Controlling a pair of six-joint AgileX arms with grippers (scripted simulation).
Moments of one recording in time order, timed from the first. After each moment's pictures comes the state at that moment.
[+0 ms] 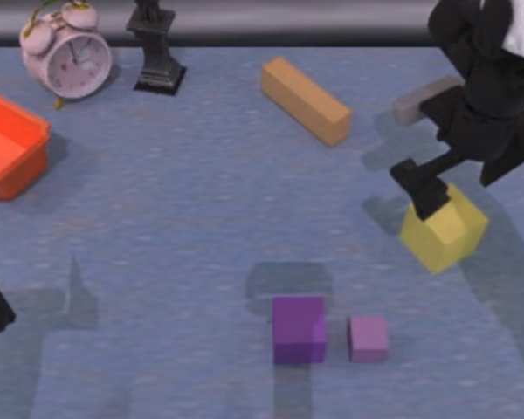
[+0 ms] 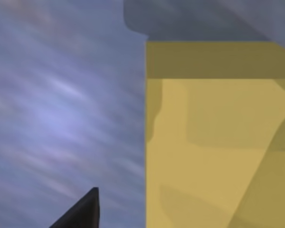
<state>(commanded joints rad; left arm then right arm) 0.02 0.00 0.00 0.00 0.00 0.00 0.30 2.14 1.69 -1.12 0.00 -0.24</state>
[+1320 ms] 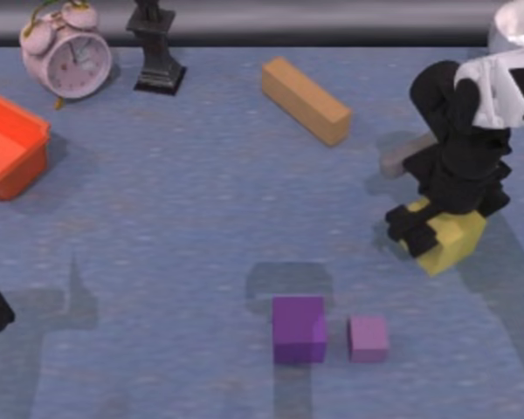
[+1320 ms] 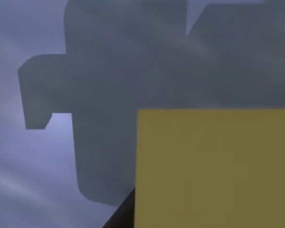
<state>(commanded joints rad) 0.02 0.00 0.00 0.00 0.00 0.00 0.30 2.26 1.51 -0.82 0.00 -0.24</state>
